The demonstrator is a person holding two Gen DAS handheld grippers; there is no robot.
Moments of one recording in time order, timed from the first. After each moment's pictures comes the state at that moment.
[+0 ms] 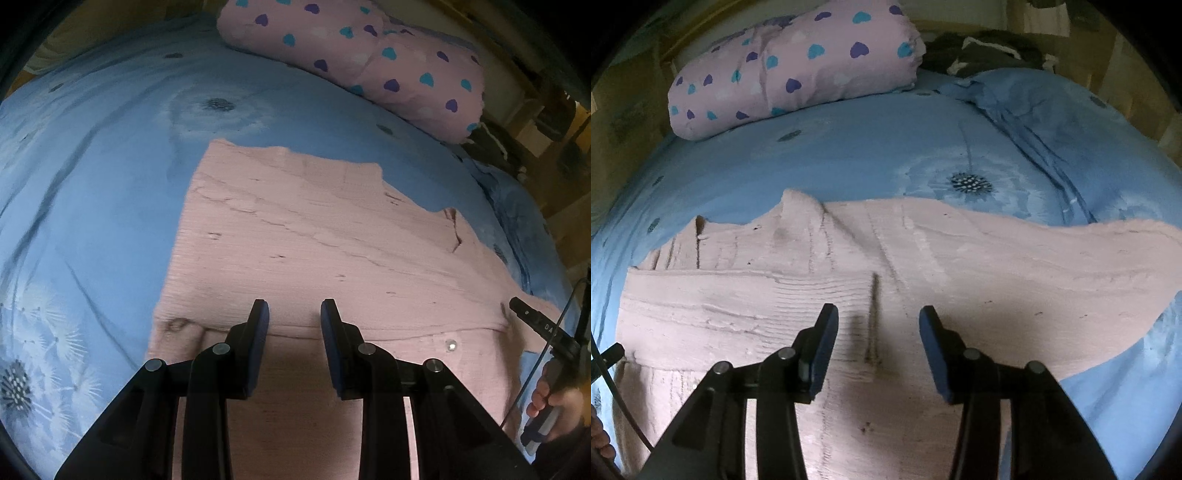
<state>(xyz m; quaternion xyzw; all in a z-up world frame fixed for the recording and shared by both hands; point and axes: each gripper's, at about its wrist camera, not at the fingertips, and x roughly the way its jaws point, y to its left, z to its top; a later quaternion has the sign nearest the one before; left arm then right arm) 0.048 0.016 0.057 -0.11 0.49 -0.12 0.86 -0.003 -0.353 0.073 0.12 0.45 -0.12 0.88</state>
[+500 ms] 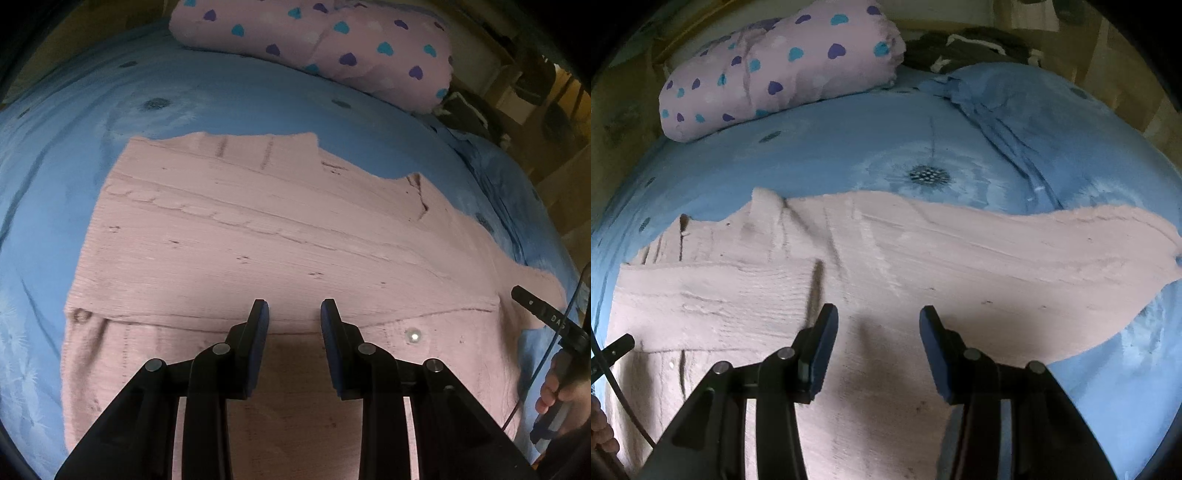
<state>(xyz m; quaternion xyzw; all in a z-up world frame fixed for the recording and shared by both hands) 0.041 -0.054 0.050 -0.07 0.49 -0.16 0.85 -0.032 -0.392 0.072 0.12 0.45 -0.13 0.87</state>
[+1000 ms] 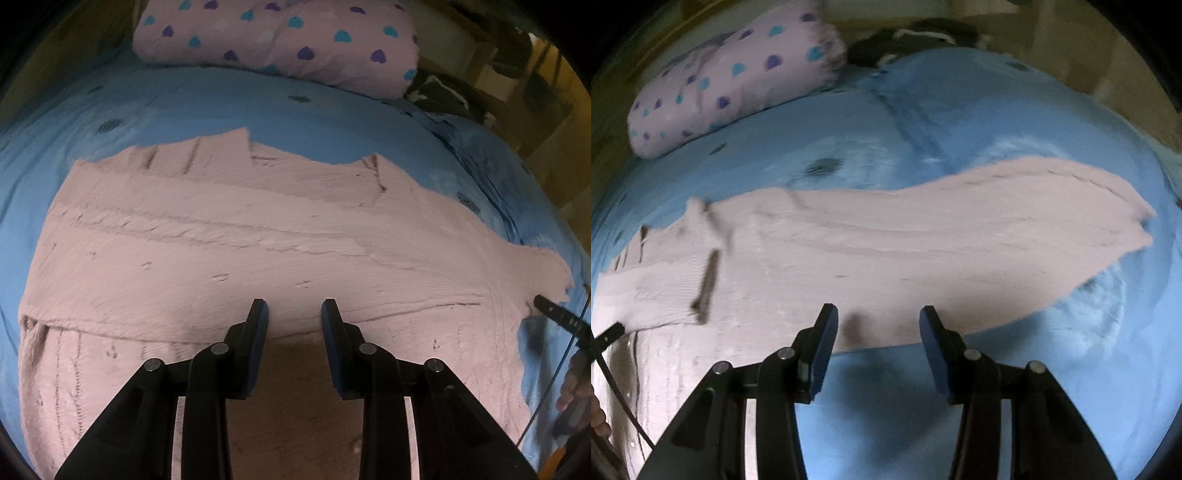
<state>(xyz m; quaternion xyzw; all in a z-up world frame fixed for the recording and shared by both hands) 0.028 -0.124 0.045 -0.03 0.46 -0.18 0.87 -0.095 -0.489 0.064 0.16 0.44 -0.19 0.86</state>
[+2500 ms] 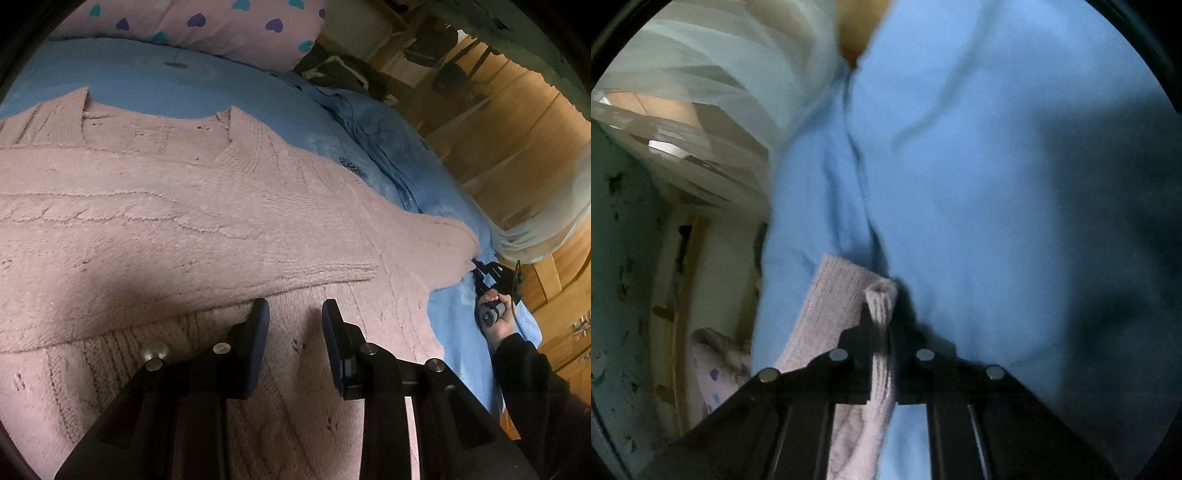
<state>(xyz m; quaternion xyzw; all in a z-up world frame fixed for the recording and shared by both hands) 0.022 -0.177 0.015 -0.11 0.47 -0.39 0.78 -0.242 -0.792 -0.013 0.58 0.00 -0.32 0.75</state>
